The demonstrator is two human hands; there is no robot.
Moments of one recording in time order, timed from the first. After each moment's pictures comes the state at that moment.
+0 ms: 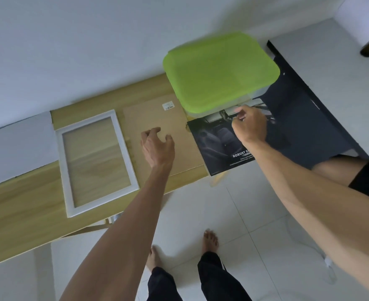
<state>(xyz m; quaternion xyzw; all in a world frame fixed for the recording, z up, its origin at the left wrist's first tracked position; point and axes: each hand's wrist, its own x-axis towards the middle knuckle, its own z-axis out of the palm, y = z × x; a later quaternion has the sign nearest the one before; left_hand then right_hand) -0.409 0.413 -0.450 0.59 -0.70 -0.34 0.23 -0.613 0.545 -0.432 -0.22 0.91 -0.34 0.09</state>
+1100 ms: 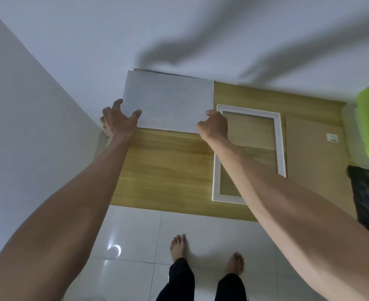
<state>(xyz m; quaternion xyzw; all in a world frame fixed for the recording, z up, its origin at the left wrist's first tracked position) 0.074 0.087 -0.475 0.76 -0.54 -0.29 0.22 -0.148 0.167 -0.435 -0.37 0.84 -0.23 0.32</state>
